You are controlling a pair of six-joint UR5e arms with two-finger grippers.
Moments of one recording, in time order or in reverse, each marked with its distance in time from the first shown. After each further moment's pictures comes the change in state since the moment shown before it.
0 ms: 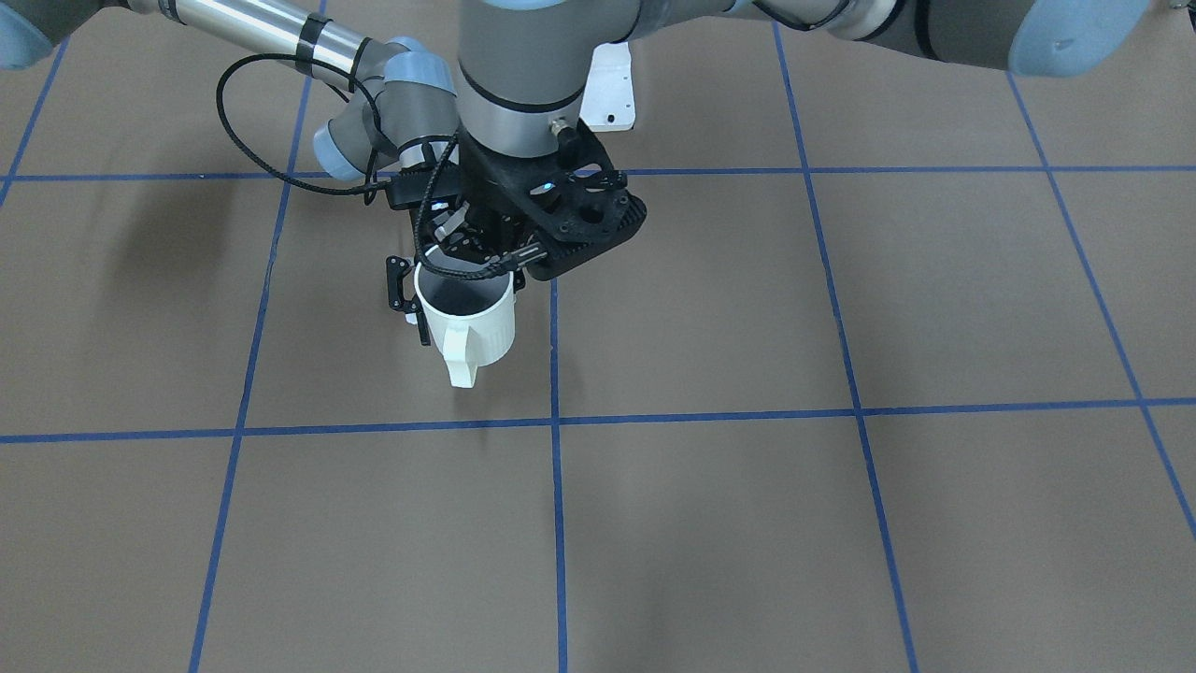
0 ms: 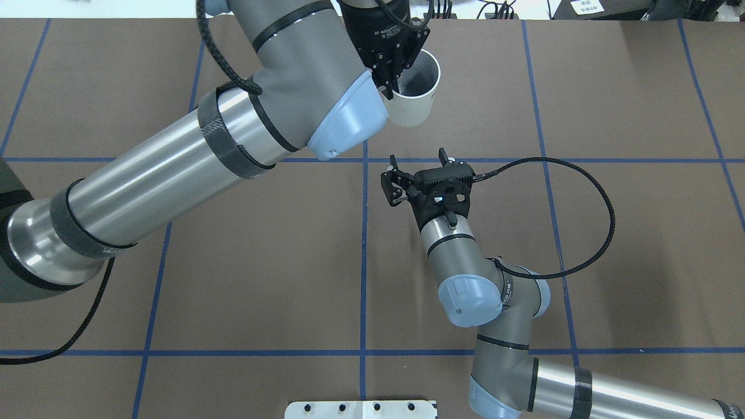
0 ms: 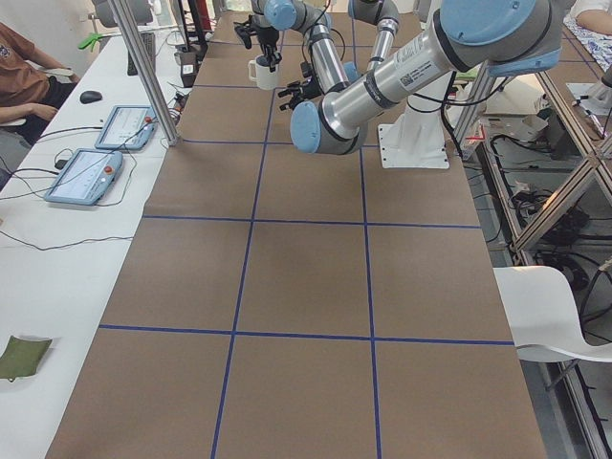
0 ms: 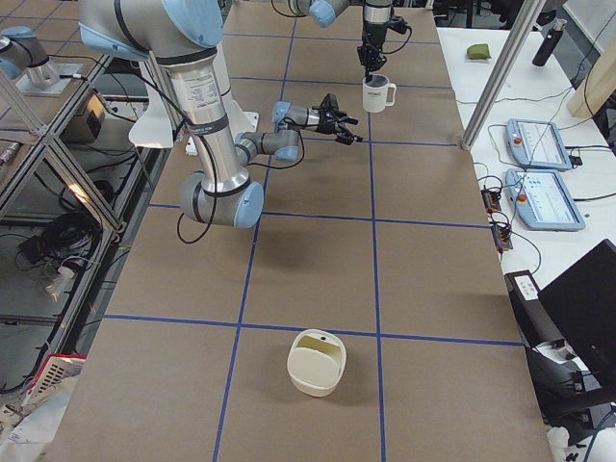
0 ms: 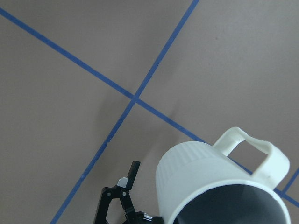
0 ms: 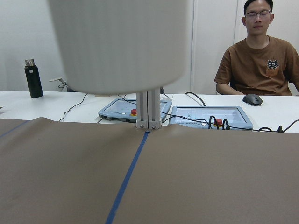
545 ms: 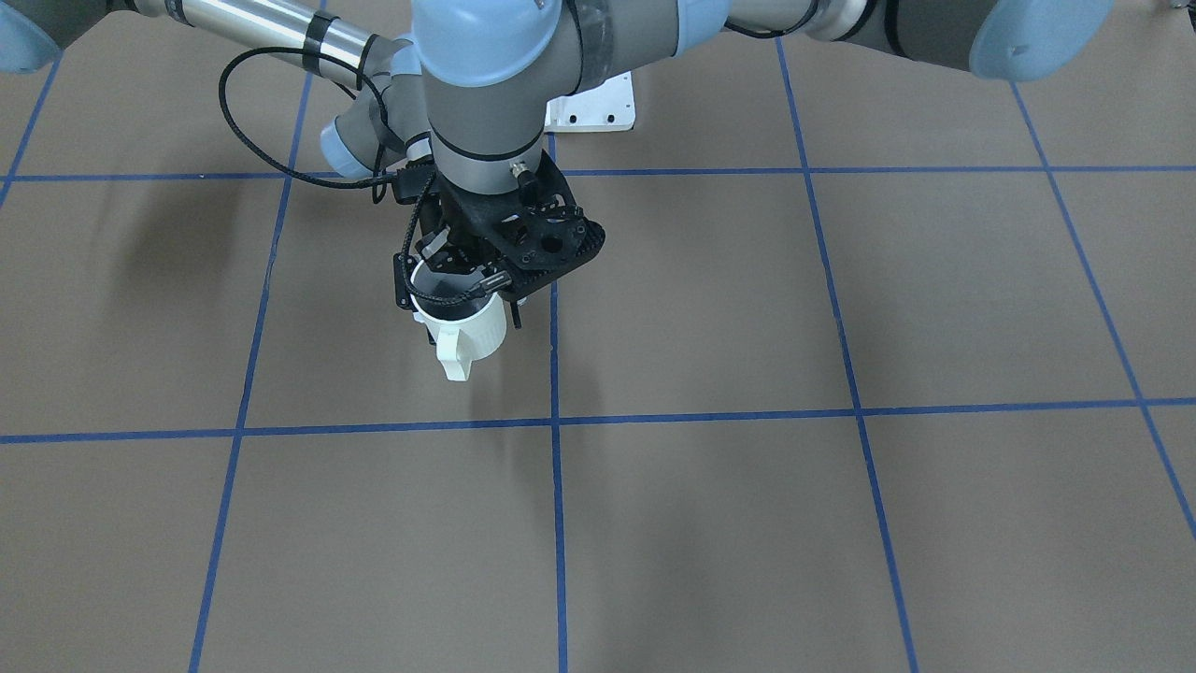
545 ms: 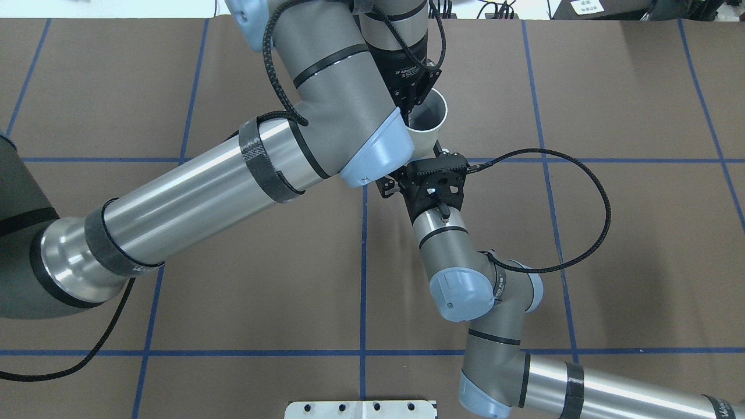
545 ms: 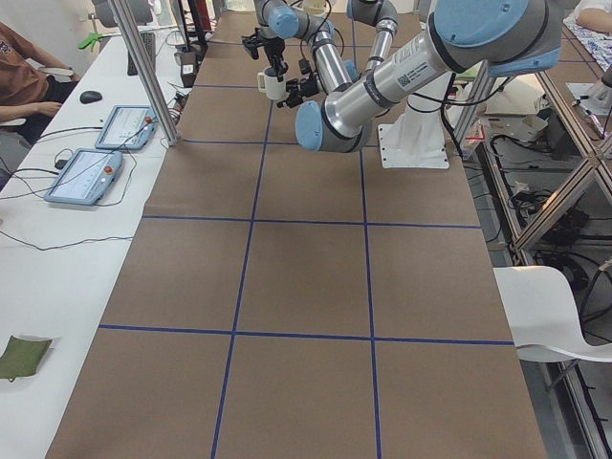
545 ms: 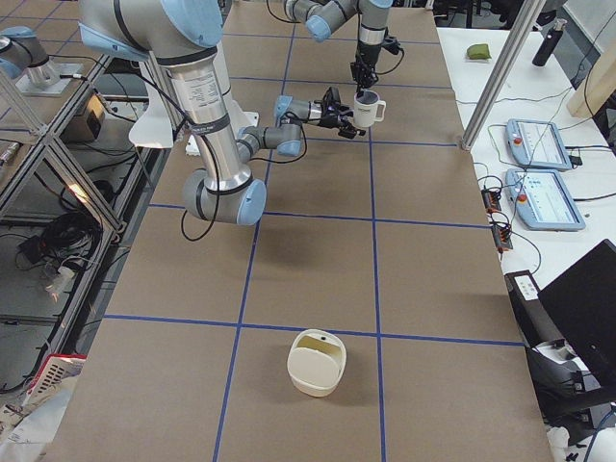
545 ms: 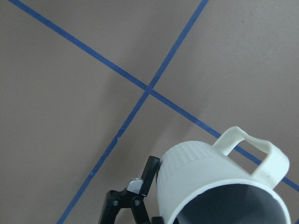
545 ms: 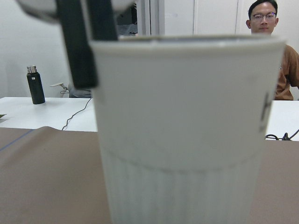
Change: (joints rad) left arm 0.075 -0.054 0.125 -0.005 0.012 -0.022; right arm 0.001 0.045 0.001 -0.043 -0.006 -0.001
